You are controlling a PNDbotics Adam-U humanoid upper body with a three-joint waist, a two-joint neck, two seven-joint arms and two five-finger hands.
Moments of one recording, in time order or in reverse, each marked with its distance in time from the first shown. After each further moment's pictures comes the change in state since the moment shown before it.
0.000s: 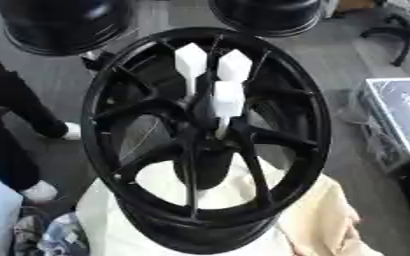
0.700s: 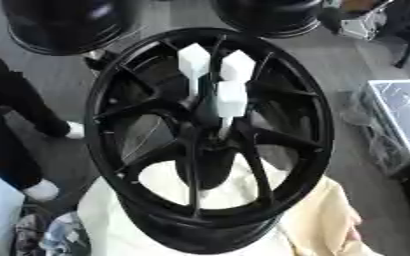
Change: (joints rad) left arm 0.002 0.009 0.042 0.053 0.087 -0.029 0.110; right arm 0.013 0.098 0.044 -0.069 0.141 0.010 0.010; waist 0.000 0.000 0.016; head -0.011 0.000
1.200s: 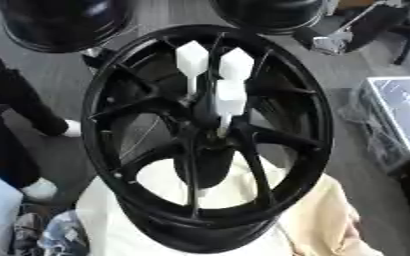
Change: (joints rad) left arm -0.011 0.000 0.001 -0.003 0.016 -0.004 0.028; right arm 0.005 0.022 0.023 0.015 0.062 -0.016 -0.016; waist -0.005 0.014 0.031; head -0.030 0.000
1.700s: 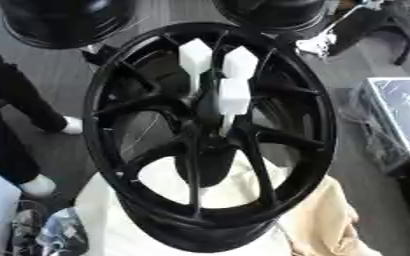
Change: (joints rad) left arm -0.005 0.000 0.007 0.000 0.018 -0.001 0.013; right arm 0.005 0.006 0.031 -0.013 0.024 -0.002 -0.002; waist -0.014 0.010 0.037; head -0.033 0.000
